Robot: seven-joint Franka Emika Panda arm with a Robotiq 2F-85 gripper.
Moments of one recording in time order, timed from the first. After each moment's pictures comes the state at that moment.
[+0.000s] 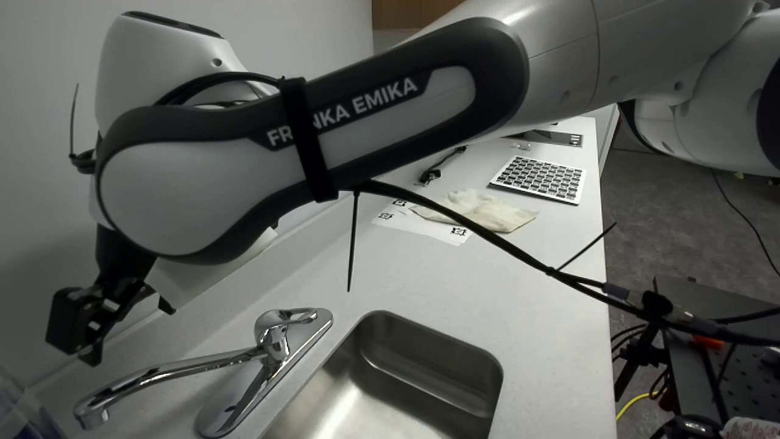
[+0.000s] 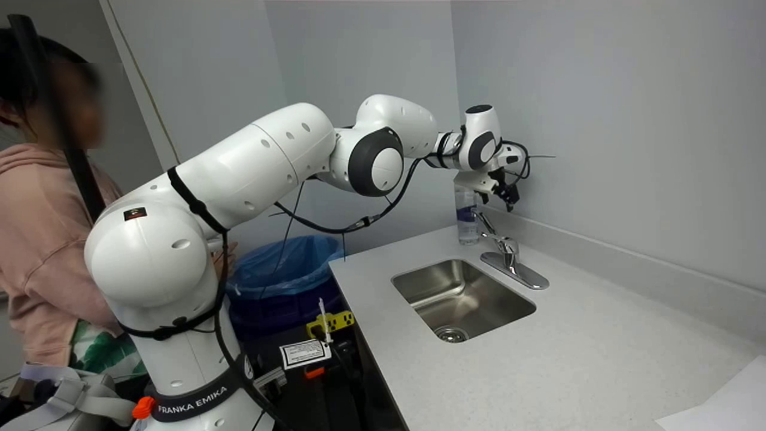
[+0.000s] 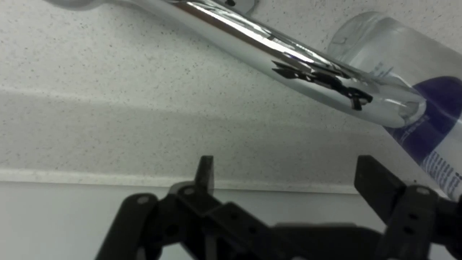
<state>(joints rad) 0.37 1.21 0.17 -0.72 -0.09 2.34 0.18</state>
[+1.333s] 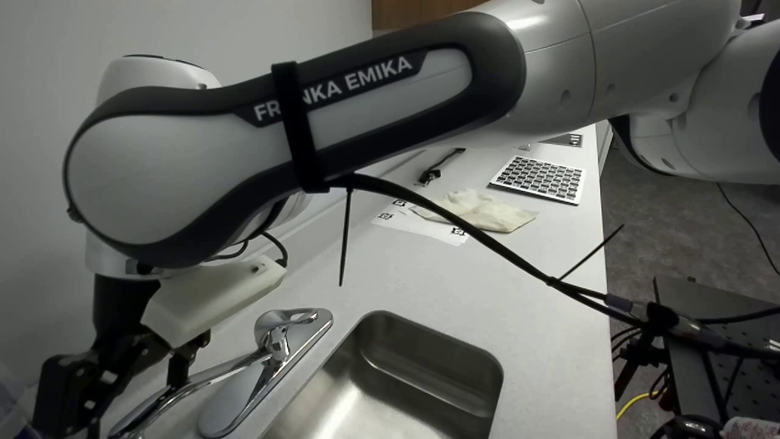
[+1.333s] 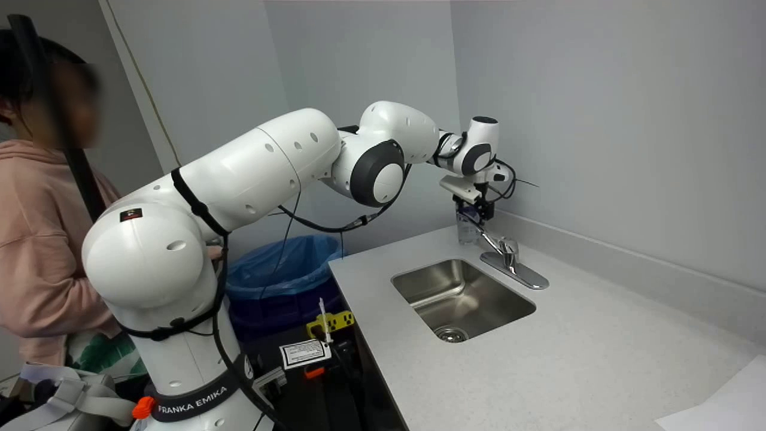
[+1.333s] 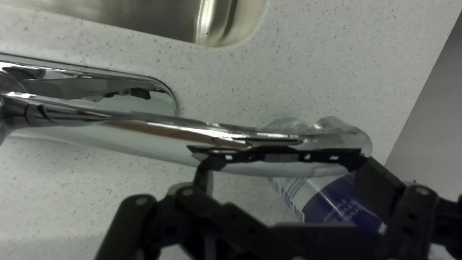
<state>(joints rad) 0.34 1.24 0.33 -0.71 0.00 2.12 0.14</state>
